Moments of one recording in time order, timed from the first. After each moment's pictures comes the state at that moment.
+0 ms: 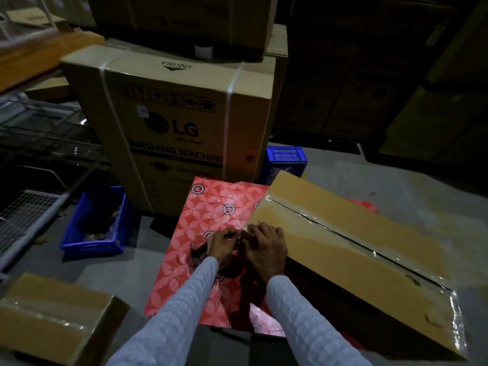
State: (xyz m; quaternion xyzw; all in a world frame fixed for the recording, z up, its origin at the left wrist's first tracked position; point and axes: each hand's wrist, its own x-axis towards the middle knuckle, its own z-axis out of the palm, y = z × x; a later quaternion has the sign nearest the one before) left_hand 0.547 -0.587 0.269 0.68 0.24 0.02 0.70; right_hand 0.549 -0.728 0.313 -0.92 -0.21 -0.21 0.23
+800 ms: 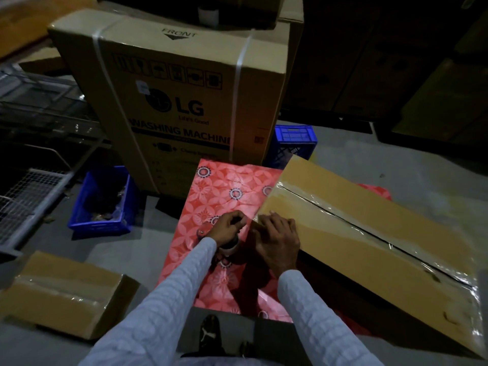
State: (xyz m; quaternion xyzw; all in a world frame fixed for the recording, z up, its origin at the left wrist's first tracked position) left_hand 0.565 -0.542 0.260 0.78 0.07 -0.06 0.62; right_hand 0.555 -0.728 0.306 -0.92 -0.23 -0.23 0.22
